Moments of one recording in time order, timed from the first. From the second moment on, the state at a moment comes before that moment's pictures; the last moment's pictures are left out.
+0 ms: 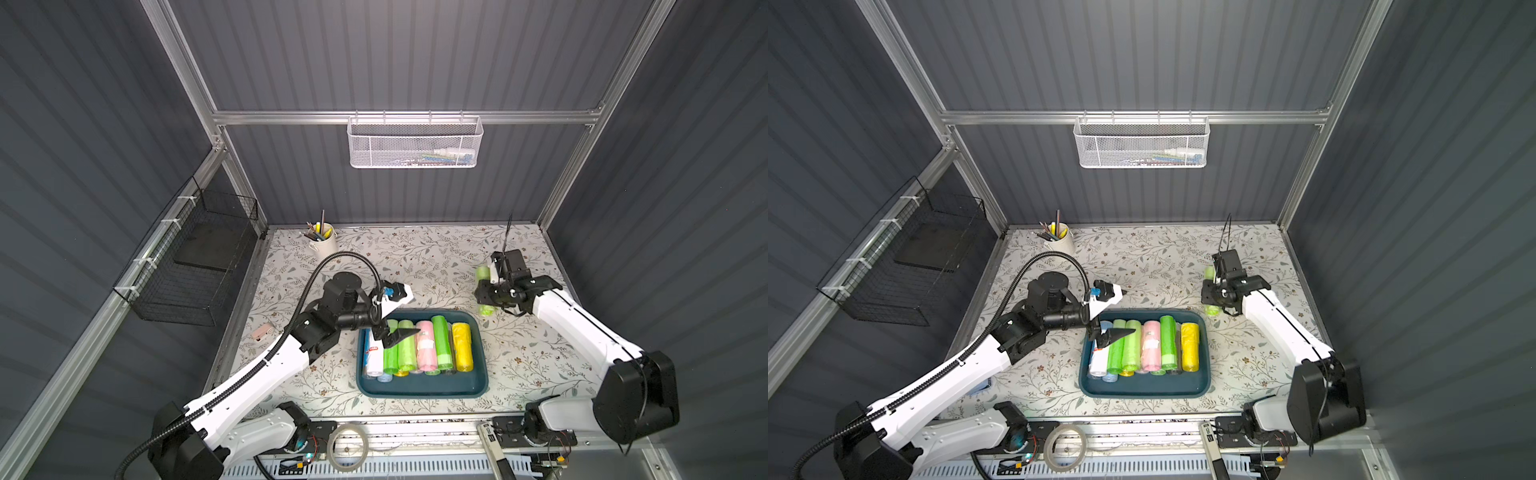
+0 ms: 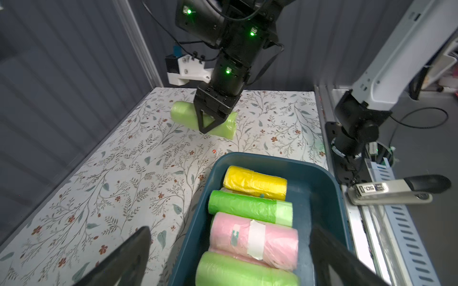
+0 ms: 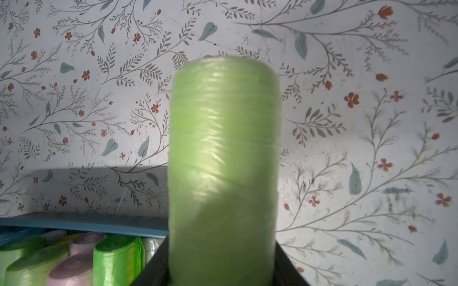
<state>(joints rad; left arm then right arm) -0.75 1.08 0.89 -0.23 0.58 0.39 0.29 1.33 0.99 -0.65 0.00 0.36</state>
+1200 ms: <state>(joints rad) -0.81 1.11 0.88 -0.35 0.63 0.52 0.62 1.01 0.63 -0.61 -0.08 0.66</state>
